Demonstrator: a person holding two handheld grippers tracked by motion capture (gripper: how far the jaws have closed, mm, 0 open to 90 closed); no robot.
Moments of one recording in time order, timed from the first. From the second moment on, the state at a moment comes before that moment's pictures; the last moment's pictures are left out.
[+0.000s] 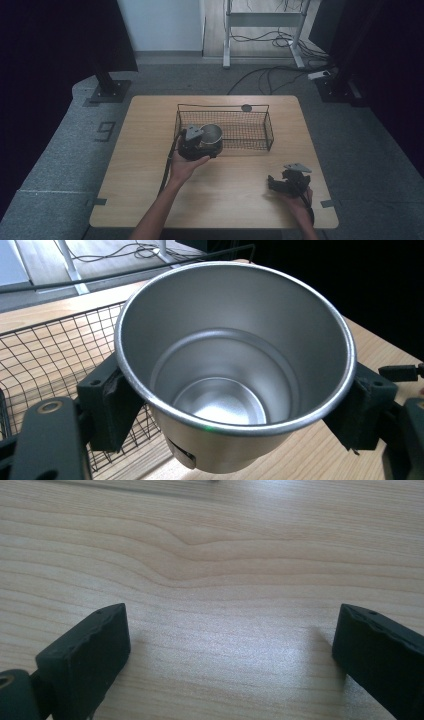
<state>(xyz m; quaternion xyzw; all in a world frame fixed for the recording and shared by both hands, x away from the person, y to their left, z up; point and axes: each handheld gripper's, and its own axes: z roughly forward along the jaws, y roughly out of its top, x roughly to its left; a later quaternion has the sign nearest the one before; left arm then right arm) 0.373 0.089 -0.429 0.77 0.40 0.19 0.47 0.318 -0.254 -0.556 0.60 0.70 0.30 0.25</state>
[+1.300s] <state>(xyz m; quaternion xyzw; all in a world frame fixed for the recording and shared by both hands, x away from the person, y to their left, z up) 0.416 0.083 -0.412 0.76 0.40 0.19 0.47 0.317 -0.254 -0.556 0.59 0.70 0.30 0.25</state>
